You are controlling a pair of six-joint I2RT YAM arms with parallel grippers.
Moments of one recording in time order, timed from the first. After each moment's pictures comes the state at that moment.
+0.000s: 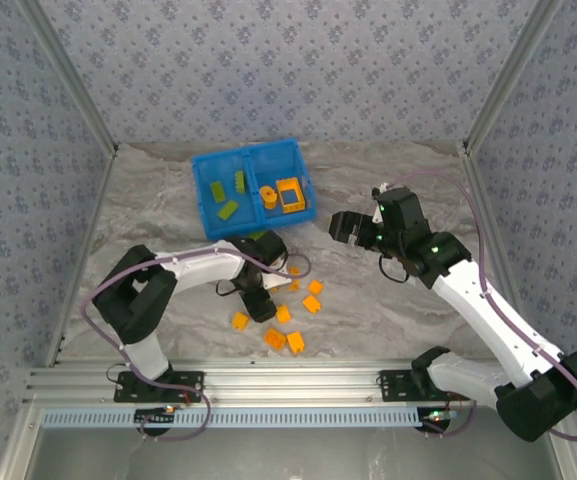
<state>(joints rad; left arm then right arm) -0.82 1.74 1.05 -0.79 0.00 0.27 0.51 1.08 1.05 -0.65 -0.03 0.61</state>
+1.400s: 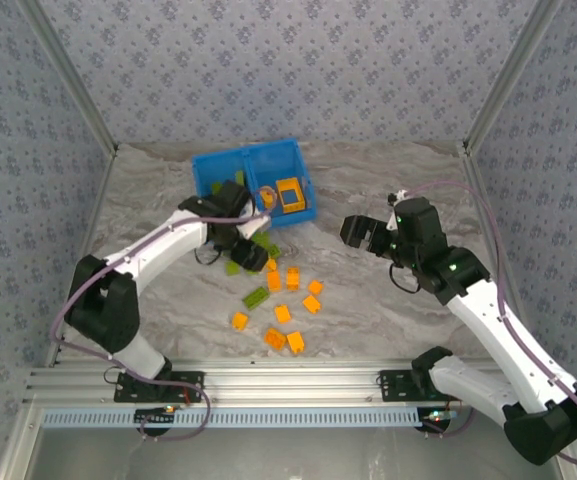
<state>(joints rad) -0.61 1.58 1.15 -0.91 0.18 0.04 0.48 0.97 1.00 -0.67 -0.02 0.65</state>
